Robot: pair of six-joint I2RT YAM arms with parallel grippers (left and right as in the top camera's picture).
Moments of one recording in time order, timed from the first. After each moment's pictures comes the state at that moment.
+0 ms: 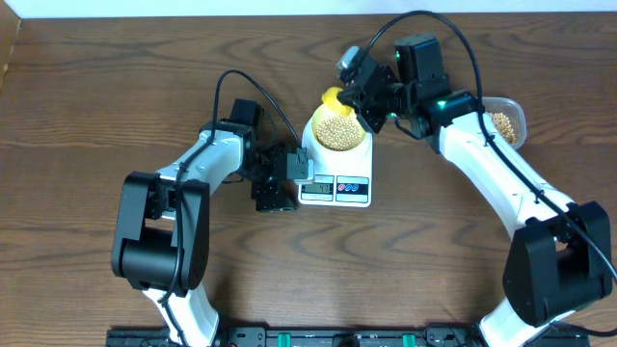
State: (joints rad) left arm -0.19 1.92 1.13 -0.73 0.55 1.36; right arm 0.36 1.80 1.39 -0.32 -0.54 -0.40
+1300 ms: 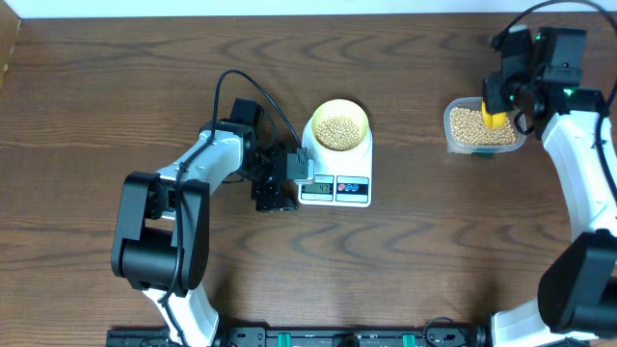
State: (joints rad) left arm -0.19 1.92 1.13 -0.73 0.55 1.36; right arm -0.09 1.71 1.39 -0.59 -0.12 -0.26
